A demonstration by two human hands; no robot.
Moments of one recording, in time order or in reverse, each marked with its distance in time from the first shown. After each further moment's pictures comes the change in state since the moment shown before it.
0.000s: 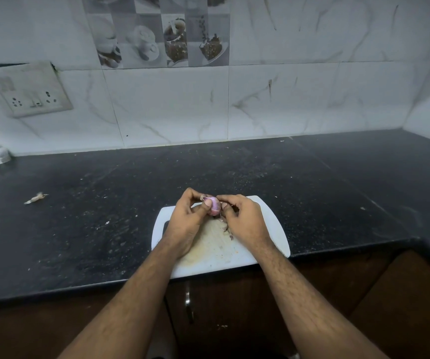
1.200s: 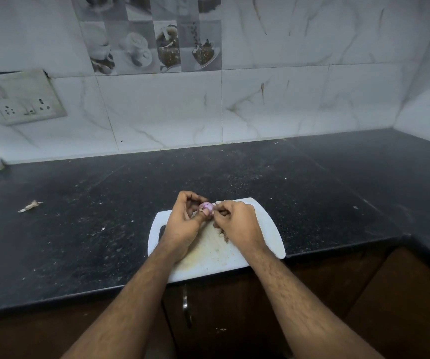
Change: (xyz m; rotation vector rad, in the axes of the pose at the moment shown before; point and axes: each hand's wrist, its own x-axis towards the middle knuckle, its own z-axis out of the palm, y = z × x) left_hand 0.001 -0.001 0.000 0.134 0.035 0.007; right_hand -0.008 -0.016 0.000 -0.014 -0.045 0.129
